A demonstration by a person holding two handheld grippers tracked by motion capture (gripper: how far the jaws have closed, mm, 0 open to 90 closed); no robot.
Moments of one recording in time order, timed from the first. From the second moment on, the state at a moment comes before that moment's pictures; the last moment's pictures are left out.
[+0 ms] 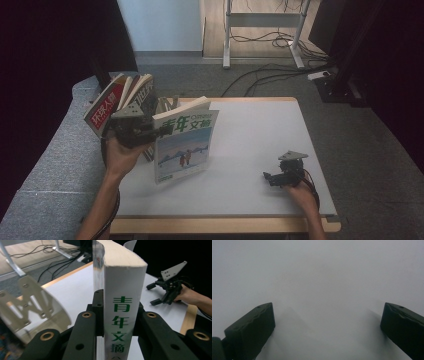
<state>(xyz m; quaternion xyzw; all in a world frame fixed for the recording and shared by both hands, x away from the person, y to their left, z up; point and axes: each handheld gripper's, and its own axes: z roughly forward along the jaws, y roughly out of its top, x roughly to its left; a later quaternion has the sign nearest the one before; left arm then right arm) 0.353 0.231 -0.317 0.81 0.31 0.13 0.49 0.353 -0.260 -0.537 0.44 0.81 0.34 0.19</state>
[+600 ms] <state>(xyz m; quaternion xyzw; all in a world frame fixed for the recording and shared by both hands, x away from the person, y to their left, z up) 0.346 0.282 -0.305 0.78 0.36 0.17 0.48 0.353 -0.260 -0.537 0.44 0.81 0.34 0.19</state>
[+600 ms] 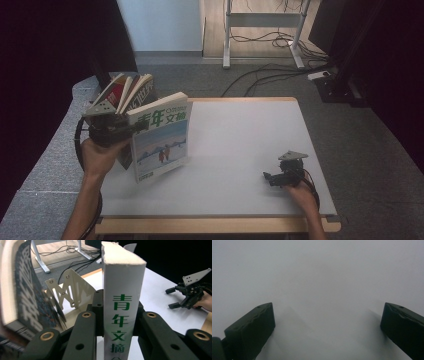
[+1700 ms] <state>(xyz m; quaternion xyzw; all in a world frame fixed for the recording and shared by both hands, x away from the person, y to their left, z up) 0.353 0.307 -0.301 0.75 0.44 0.20 0.46 0.353 -0.260 -0.537 0.44 0.81 0.34 0.19</state>
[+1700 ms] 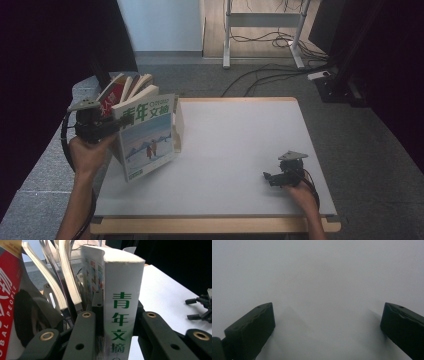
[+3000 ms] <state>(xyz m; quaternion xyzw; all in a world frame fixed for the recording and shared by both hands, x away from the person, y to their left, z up) 0.368 0.253 -0.291 0.74 0.42 0.21 0.49 0.353 -0.260 -0.537 0.44 0.81 0.34 0.19</state>
